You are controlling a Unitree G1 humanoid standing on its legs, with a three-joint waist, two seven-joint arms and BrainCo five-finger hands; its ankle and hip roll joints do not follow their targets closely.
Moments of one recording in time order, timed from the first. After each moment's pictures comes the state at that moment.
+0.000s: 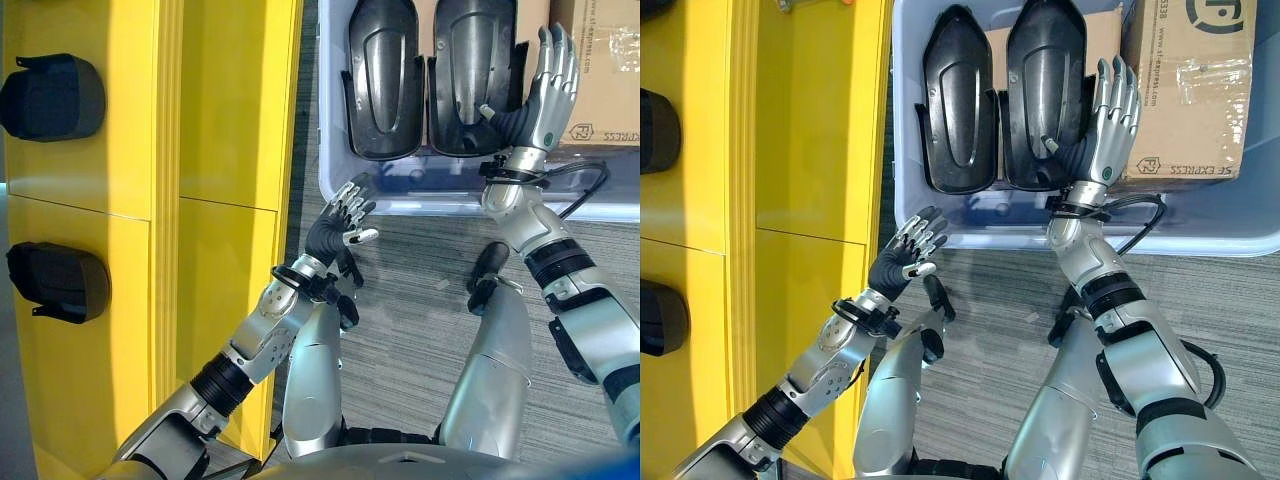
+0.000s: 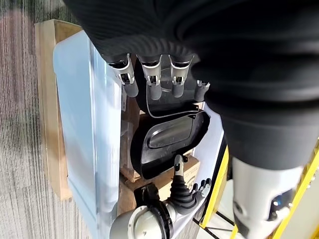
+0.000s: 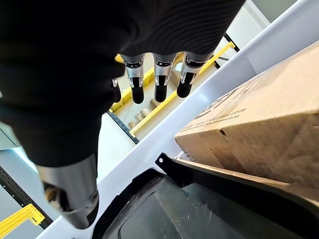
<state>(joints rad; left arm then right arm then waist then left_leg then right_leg) -0.29 0.40 -0.59 0.01 -0.77 -0.28 0.01 -0.89 -0.53 0.40 0.70 -0.37 -0.03 -0.99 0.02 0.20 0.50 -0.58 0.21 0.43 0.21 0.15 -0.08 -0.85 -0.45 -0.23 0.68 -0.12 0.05</state>
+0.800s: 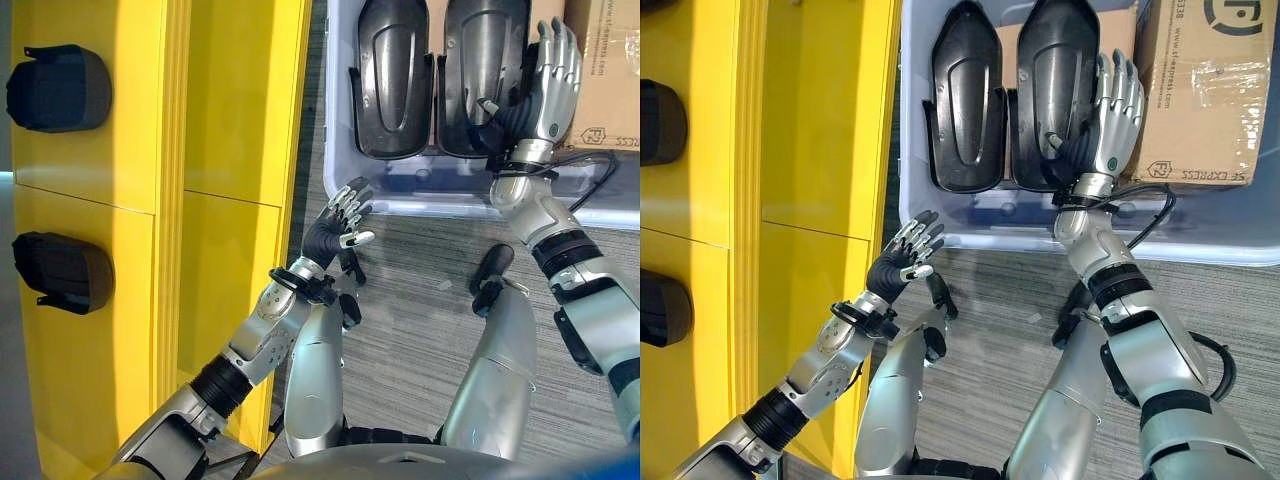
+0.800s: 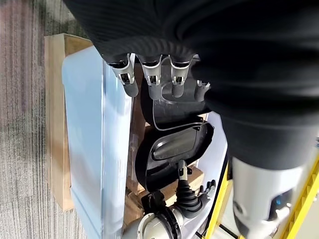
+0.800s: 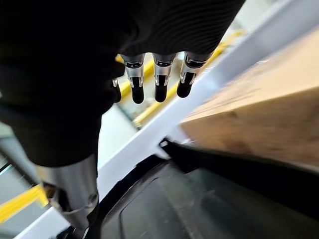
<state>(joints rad) -0.27 0.41 -0.58 0.03 -0.77 -0.29 0.00 -0.95 -0.57 0.46 0.76 -0.46 -0.06 -0.94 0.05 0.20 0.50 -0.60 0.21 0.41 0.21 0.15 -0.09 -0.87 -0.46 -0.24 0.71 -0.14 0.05</state>
